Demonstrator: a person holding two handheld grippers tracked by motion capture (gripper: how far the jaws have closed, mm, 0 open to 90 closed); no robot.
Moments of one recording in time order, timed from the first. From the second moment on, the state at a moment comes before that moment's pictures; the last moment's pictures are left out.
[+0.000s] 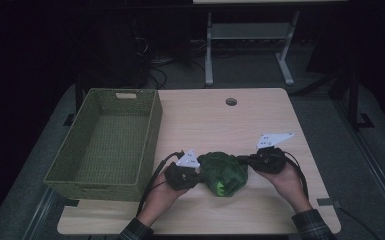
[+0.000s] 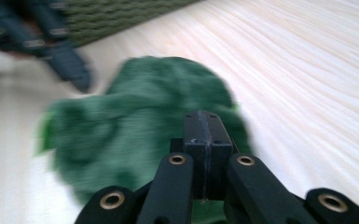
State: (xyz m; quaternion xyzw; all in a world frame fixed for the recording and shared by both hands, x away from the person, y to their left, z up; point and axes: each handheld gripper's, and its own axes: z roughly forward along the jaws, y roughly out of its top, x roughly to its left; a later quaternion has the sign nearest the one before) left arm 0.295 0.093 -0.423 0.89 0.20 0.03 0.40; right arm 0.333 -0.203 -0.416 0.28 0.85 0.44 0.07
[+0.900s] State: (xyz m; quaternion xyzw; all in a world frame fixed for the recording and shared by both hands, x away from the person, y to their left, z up) left arm 0.307 0.077 -0.458 0.91 0.22 0.02 0.36; right arm 0.367 -0.205 -0.460 0.30 0.87 0.39 0.03
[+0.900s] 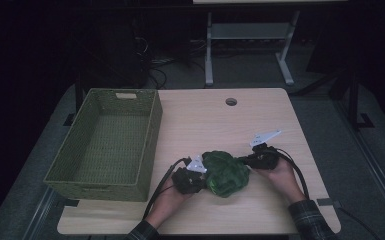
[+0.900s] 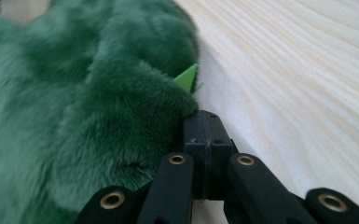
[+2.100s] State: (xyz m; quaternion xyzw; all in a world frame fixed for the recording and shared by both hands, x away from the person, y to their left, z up) left arm 0.329 0.110 -0.398 0.90 0.21 0.05 0.38; right arm 0.306 -0.257 -0.468 0.38 0.84 0.38 0.10
